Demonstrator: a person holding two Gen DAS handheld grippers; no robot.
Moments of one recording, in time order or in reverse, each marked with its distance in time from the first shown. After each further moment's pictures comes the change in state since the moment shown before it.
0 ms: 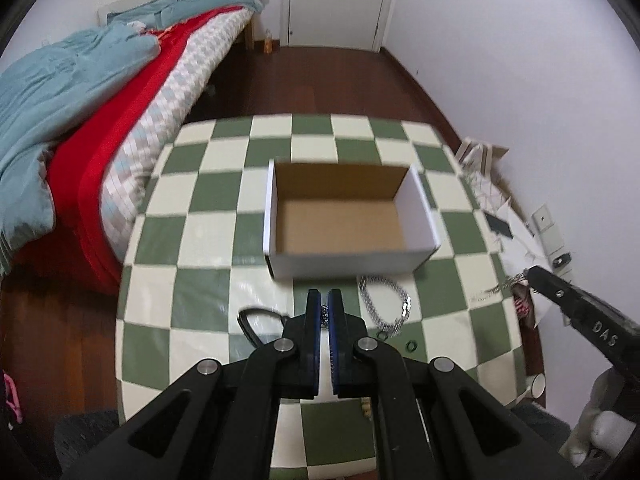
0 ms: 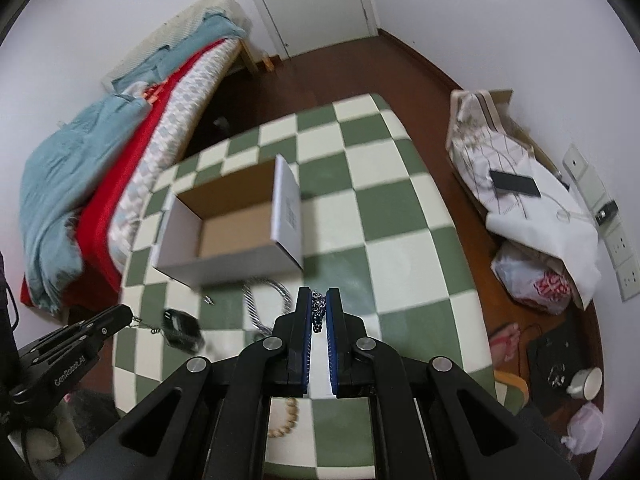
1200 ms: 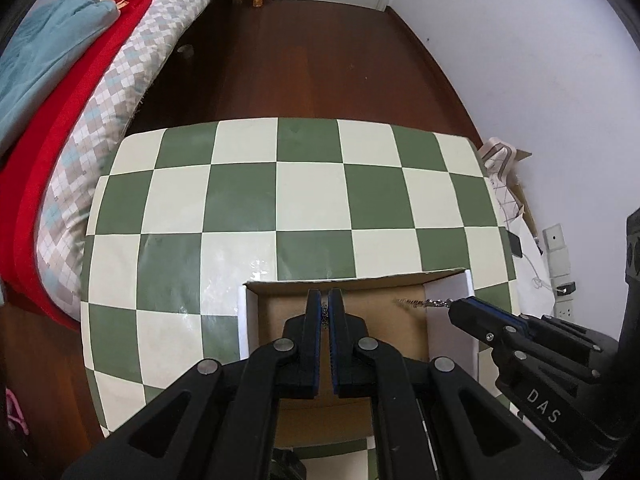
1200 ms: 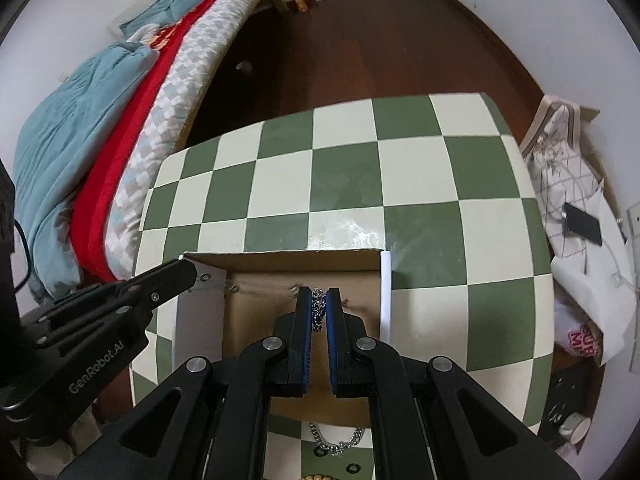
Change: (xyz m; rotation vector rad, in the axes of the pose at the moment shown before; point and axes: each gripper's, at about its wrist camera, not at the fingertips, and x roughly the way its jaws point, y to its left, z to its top) left arm 0.140 0.021 0.137 -0.030 0.222 -0.055; right arm 0.161 0.069 0.134 -0.064 0.293 0.048
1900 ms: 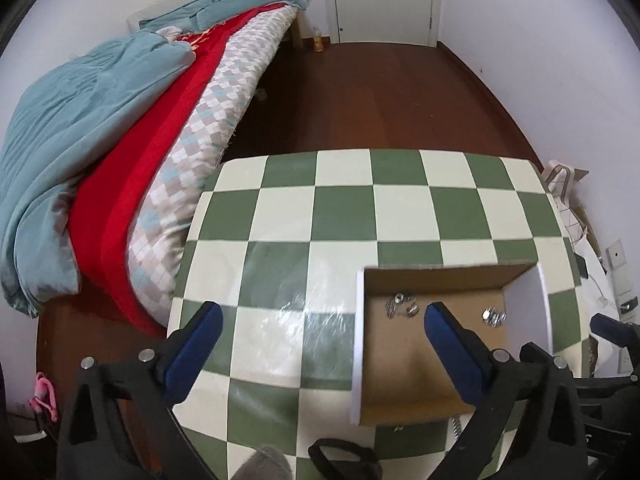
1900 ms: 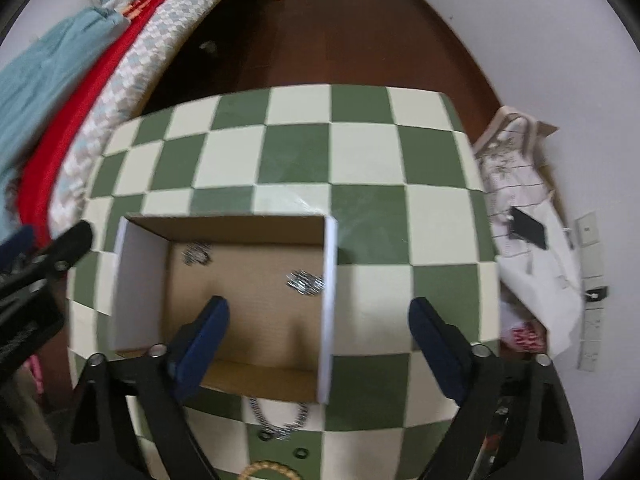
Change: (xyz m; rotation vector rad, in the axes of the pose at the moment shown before) left arm -0.037 0.031 -0.047 -0.016 -0.198 0.287; right arm -0.005 0.007 -0.033 -0.088 0.006 -0.283
